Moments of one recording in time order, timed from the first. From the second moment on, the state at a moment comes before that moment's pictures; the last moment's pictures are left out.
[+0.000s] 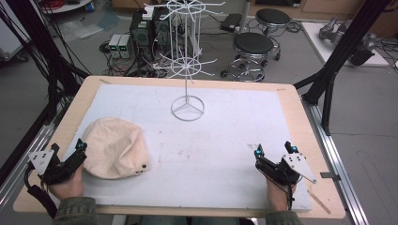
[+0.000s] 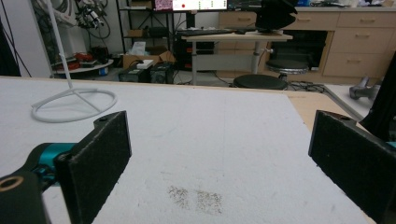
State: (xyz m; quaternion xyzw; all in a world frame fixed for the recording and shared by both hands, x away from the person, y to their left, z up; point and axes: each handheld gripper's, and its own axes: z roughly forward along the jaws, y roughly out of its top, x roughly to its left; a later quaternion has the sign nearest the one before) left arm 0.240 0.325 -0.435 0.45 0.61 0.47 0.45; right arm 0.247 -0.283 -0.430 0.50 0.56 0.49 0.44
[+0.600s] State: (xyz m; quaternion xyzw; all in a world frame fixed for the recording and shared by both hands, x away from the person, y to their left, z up) left arm 0.240 0.323 -0.435 0.46 0.61 0.47 0.45; right arm 0.249 -0.283 -0.431 0.51 0.56 0.49 0.43
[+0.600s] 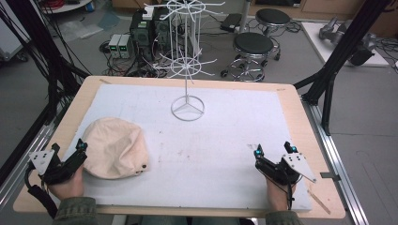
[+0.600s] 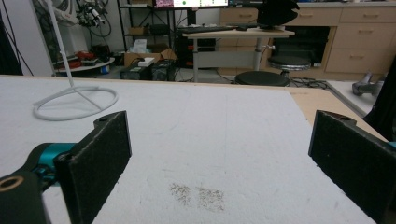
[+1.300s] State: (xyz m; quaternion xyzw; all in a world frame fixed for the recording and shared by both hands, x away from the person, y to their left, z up) left arm 0.250 0.327 -0.430 0.46 0.61 0.47 0.45; right arm 0.252 -0.282 -0.432 0.51 0.57 0.49 0.42
